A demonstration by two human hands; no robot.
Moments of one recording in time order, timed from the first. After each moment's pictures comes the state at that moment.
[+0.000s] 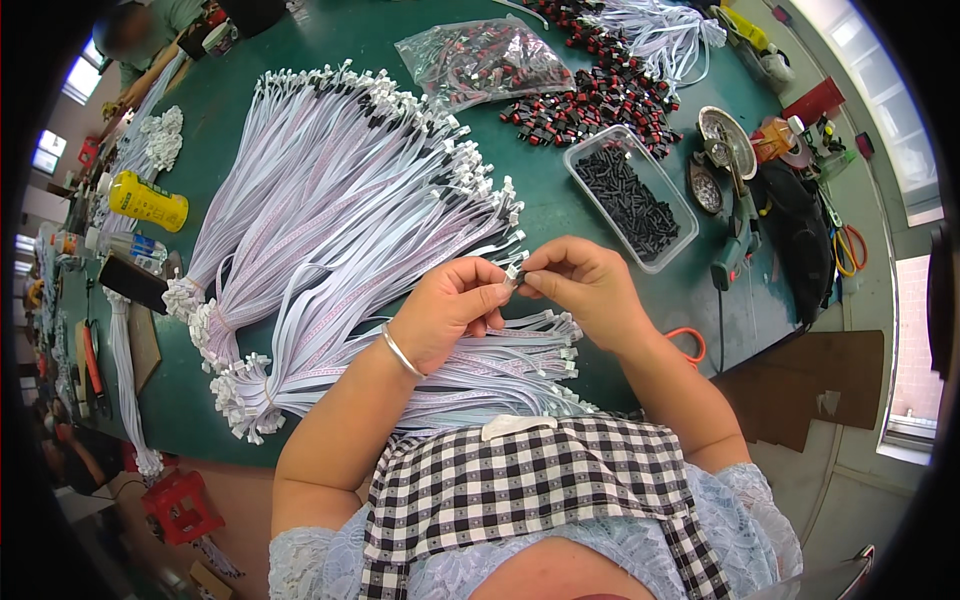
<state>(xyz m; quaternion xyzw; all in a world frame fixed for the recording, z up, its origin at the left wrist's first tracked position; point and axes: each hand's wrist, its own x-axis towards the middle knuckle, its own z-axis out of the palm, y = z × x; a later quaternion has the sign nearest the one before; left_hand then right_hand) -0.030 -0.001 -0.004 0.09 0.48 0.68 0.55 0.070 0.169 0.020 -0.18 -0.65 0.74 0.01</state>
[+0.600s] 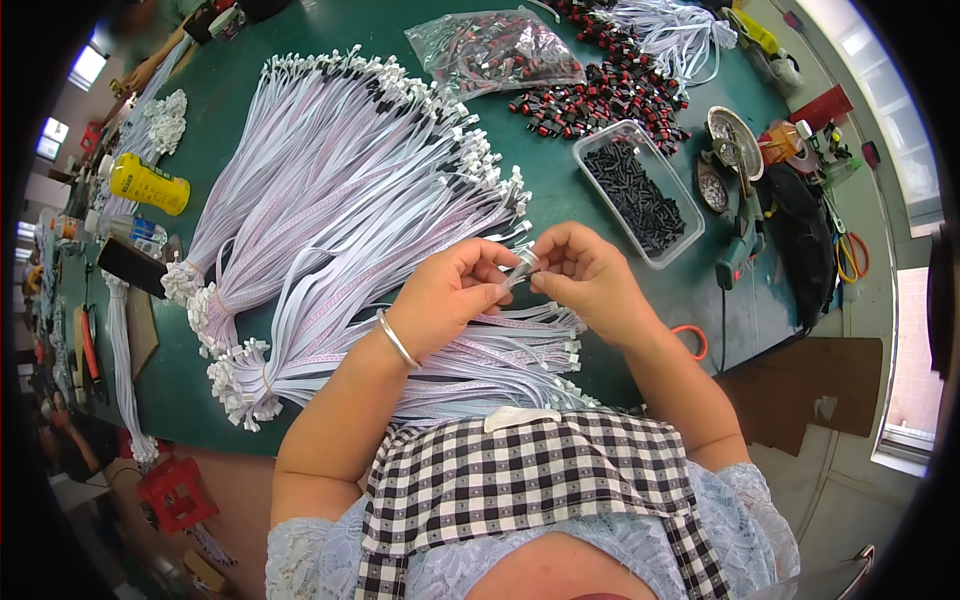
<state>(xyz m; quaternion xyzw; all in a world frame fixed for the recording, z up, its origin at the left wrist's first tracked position) -0.034 -0.006 0.005 0.17 0.57 0.62 0.50 0.069 0.169 0.011 -0.14 -0.66 0.74 -0.01</state>
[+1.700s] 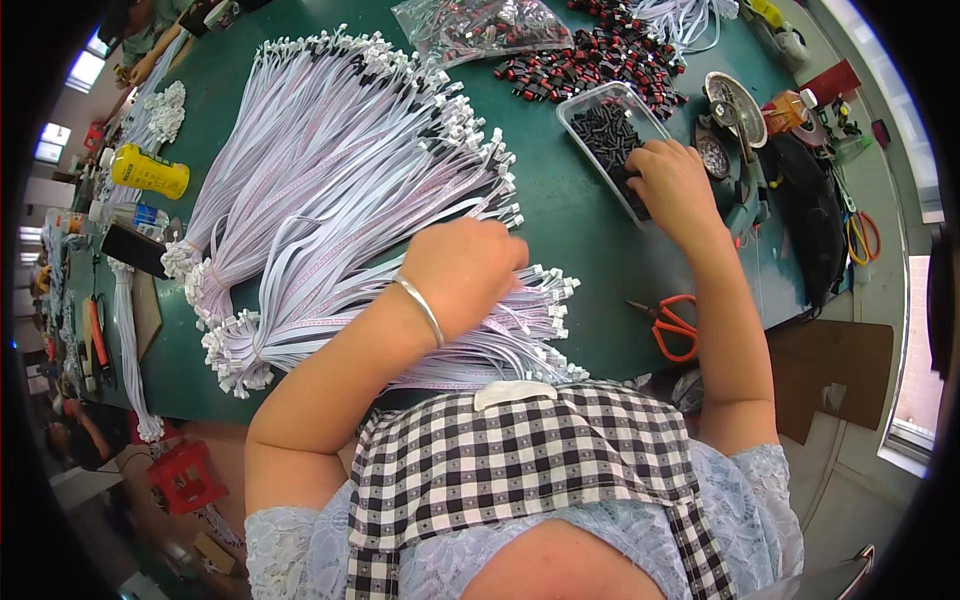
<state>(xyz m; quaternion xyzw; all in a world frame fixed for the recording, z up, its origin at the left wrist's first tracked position) -0.013 0.016 0.029 0.56 0.80 0.18 0.16 0.074 0.280 0.020 -0.09 -1.00 -0.04 0.02</state>
